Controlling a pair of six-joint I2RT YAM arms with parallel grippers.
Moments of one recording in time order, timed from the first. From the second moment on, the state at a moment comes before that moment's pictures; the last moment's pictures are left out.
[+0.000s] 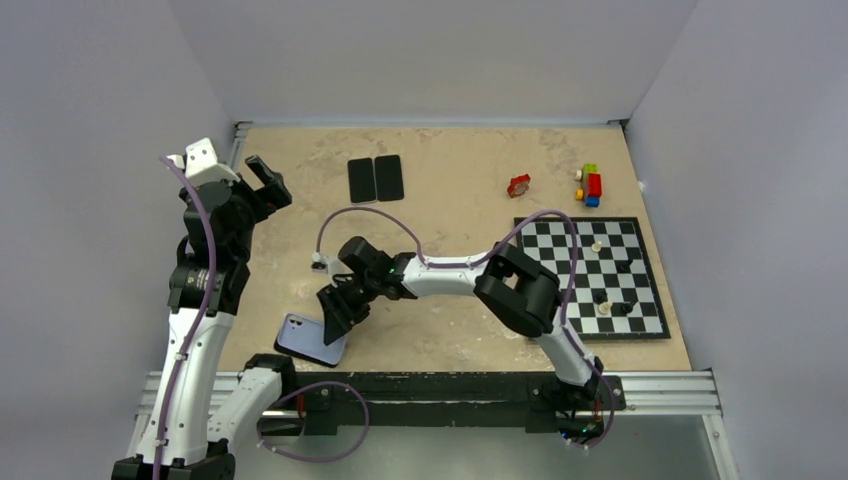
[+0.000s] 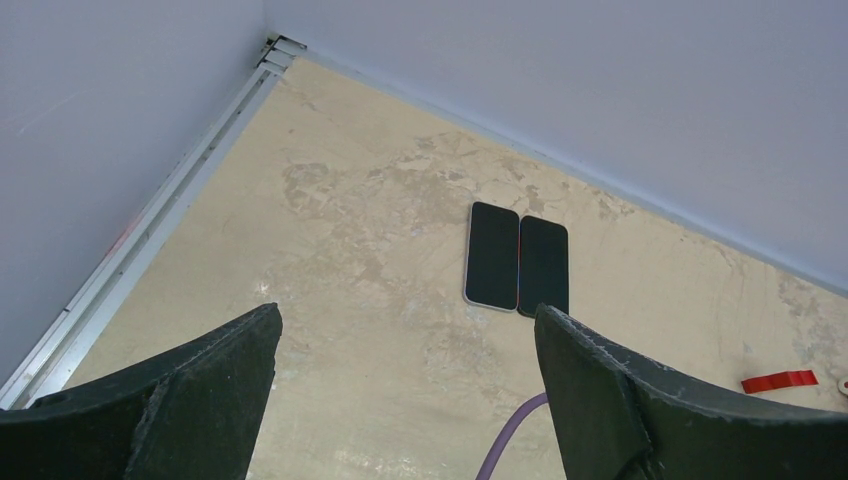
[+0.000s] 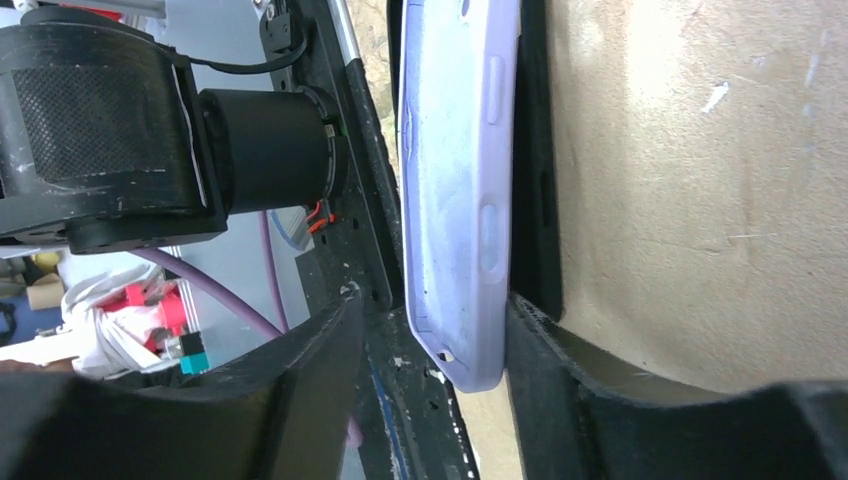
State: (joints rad) left arm -0.08 0.81 1.06 -0.46 -0.29 -0.38; right arm 1.11 2.17 1.48 -0.07 -0.67 0.53
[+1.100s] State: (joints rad) left arm -0.08 0.81 1.06 -0.46 -0.29 -0.38; right arm 1.14 0.81 0.86 0.00 0.94 0.14
